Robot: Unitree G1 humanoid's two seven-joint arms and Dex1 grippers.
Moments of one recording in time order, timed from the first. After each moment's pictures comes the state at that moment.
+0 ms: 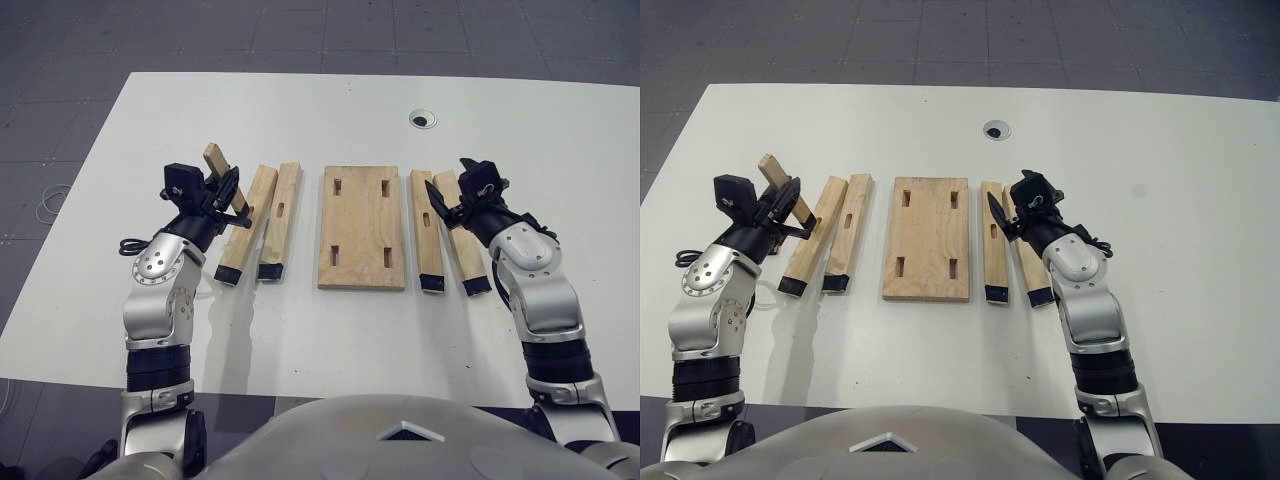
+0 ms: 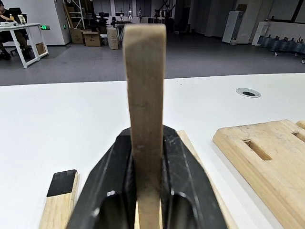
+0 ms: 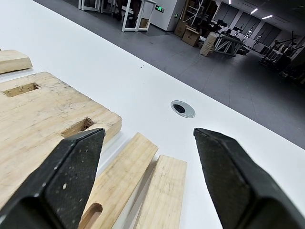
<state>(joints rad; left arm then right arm) -0.03 0.37 0.17 -0.10 -0.34 0.28 -0.36 -0.11 -0.33 0.11 -0.23 -0.04 0.38 0.33</state>
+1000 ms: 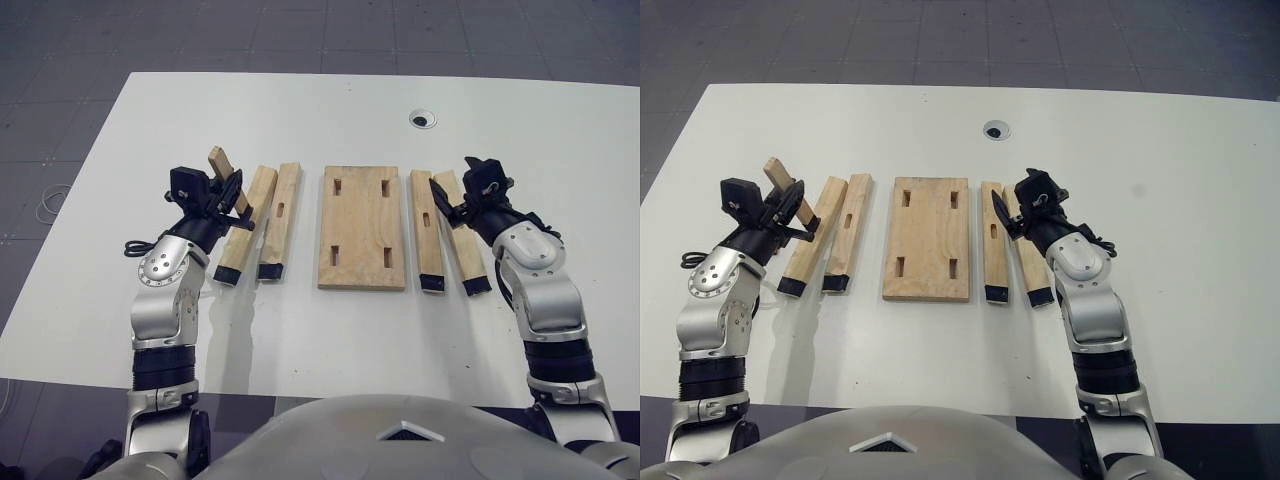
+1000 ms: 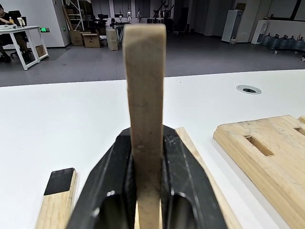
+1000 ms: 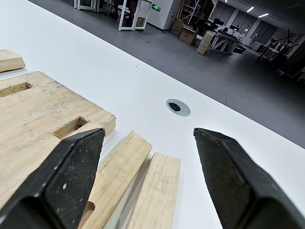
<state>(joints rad) -0.01 0.35 0.17 -0.08 -0.31 0.24 -0.37 -0.11 -0.33 0.09 -0.23 -0.03 0.39 0.34</state>
